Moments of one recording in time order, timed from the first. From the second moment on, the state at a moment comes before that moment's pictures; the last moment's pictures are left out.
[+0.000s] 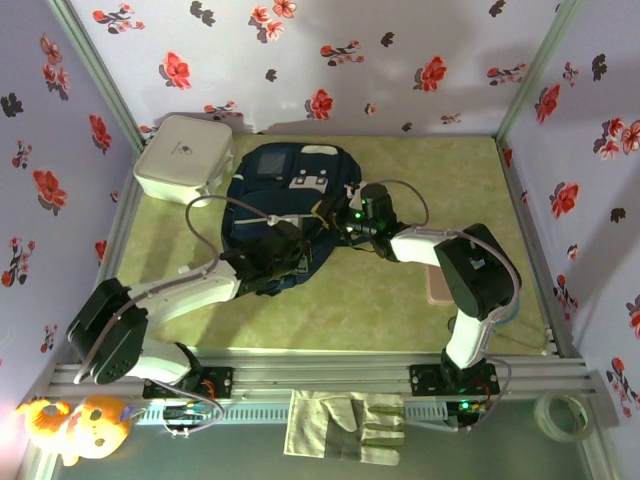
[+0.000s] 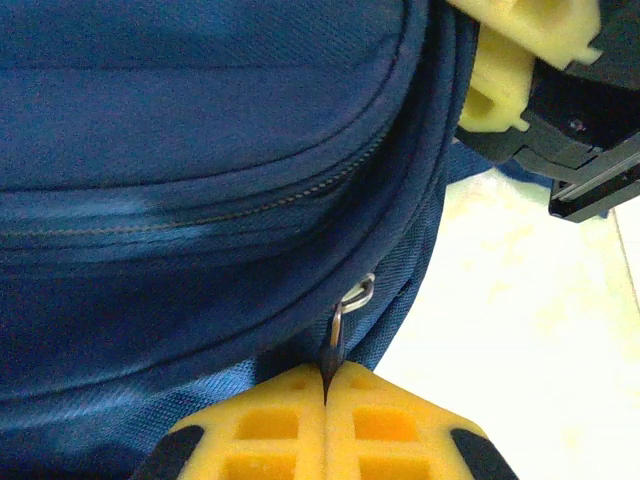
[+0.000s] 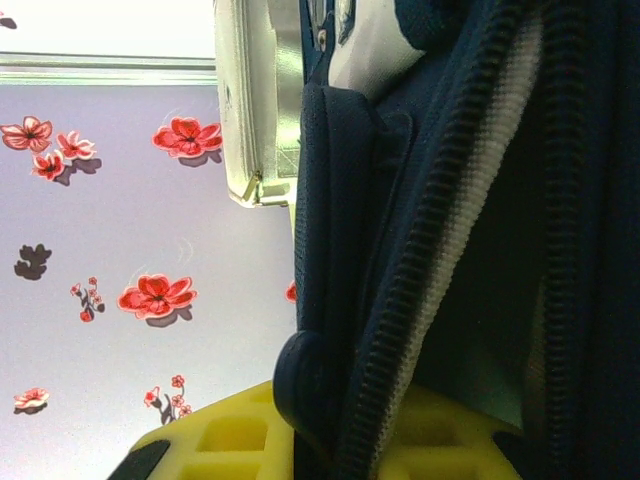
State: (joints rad) left arm -0.87 1.38 0.82 -0.21 -0.16 -0.72; right arm 0.53 1.80 0.91 0.53 -0.53 1.31
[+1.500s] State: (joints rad) left arm -0.86 1.55 0.91 -0.14 0.02 -0.57; right arm 0.49 1.73 0.81 0.54 -0.45 1.31
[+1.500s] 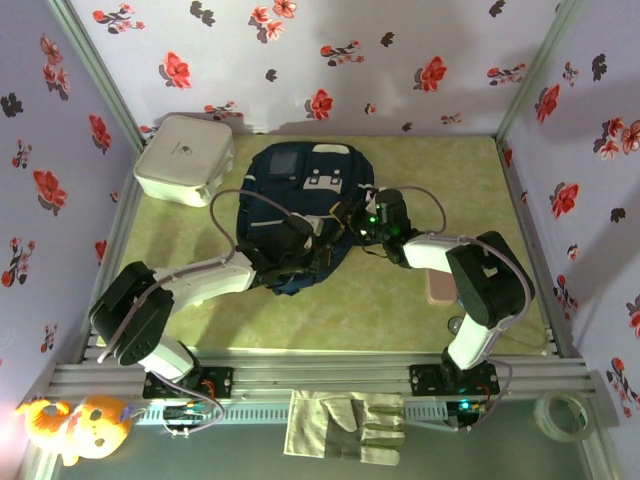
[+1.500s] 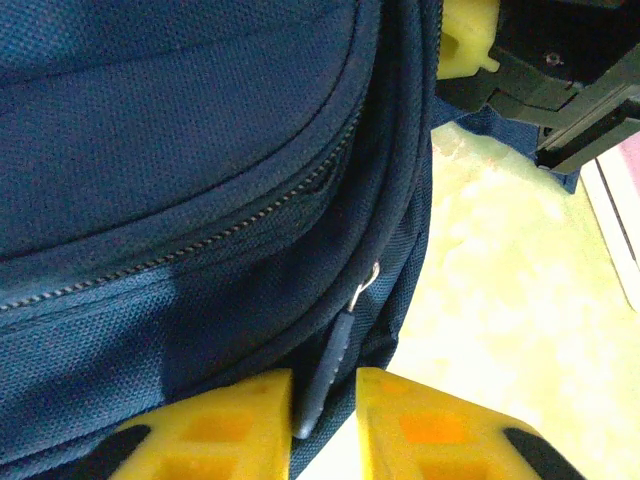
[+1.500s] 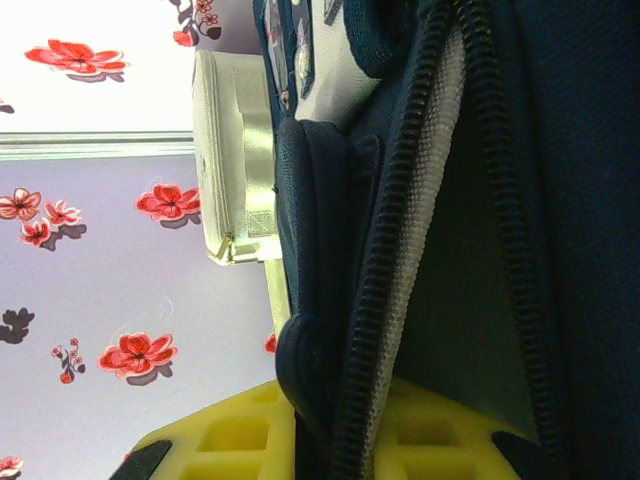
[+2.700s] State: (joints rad) left arm -0.80 1.37 0.79 -0.25 -0.01 -0.51; right arm 0.41 1.72 0.78 0.56 -0.51 1.35
